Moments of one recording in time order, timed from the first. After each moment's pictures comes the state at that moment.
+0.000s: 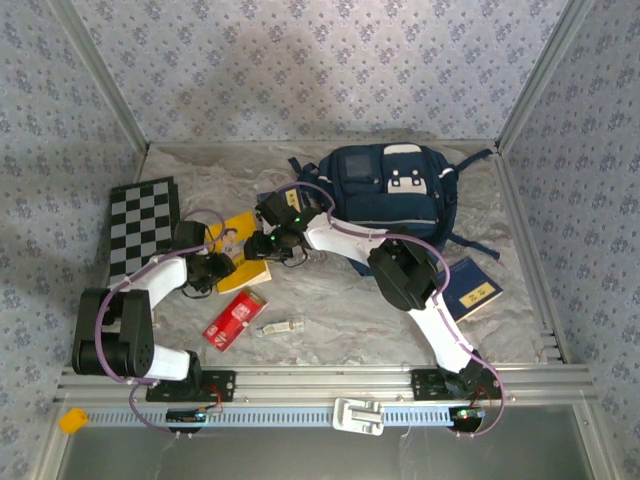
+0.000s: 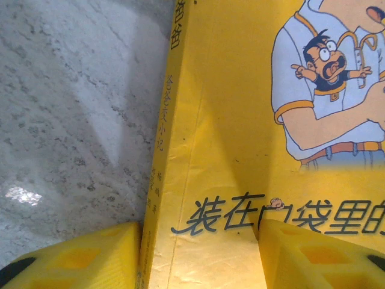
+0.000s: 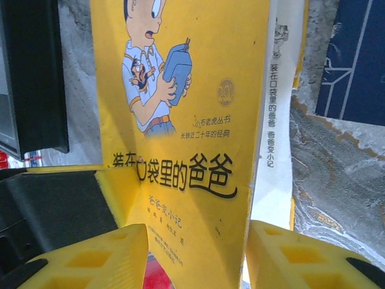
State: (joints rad) left arm -0.08 1.39 0.65 -0.44 0.15 -0.65; right arm 0.89 2.26 1.81 -0.50 -0.35 0.74
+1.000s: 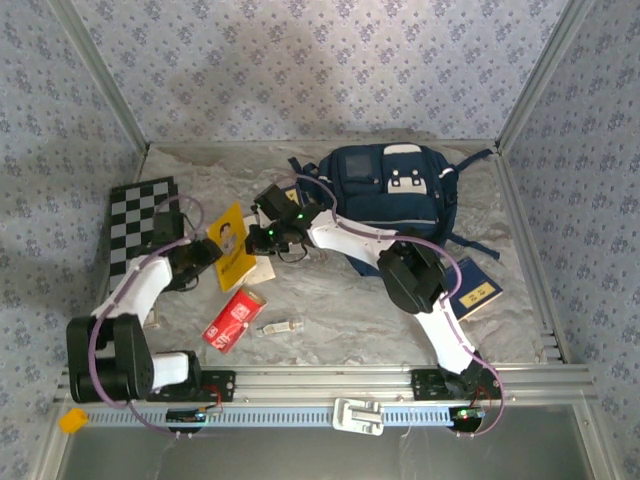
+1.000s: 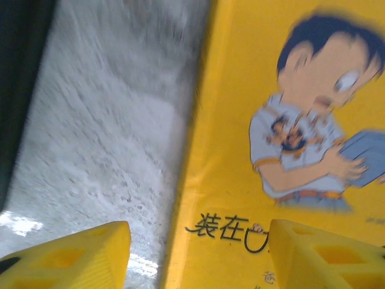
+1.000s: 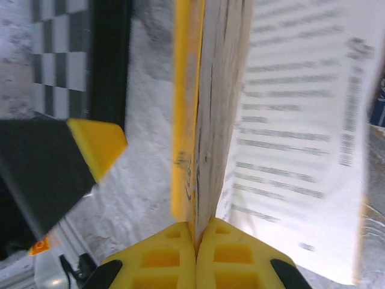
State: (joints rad) left arm 0.04 1.23 0.74 -0.56 0.17 -0.61; right arm 0.89 2.18 1.80 -0.46 -0.39 0.74
